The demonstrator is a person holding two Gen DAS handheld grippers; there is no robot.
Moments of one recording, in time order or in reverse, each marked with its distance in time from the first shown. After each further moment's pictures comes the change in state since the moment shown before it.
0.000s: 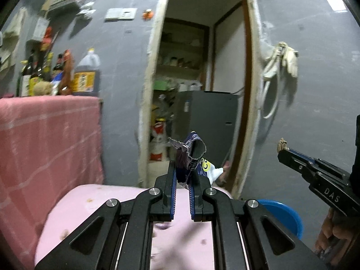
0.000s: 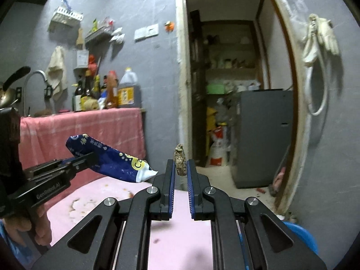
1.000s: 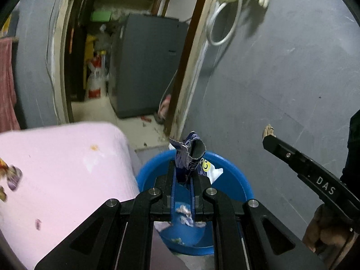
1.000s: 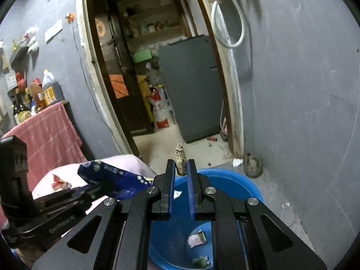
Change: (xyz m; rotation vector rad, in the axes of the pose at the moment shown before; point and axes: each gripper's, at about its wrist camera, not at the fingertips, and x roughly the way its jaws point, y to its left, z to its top) left arm 0.161 -0.158 -0.070 -0.033 0.471 -0.306; right arm -0.025 -0.182 -0.074 0.325 0.245 -0.276
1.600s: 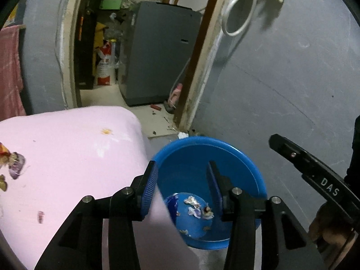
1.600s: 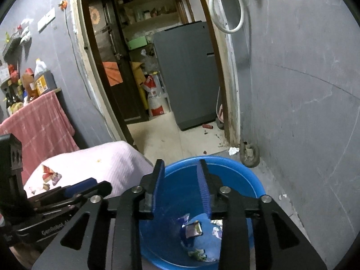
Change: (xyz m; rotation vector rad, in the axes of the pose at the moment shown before) left arm 0.002 0.017 -0.011 -0.040 0.034 0.064; right arm 0.017 0.001 -0.004 -0.004 0.062 -0.032
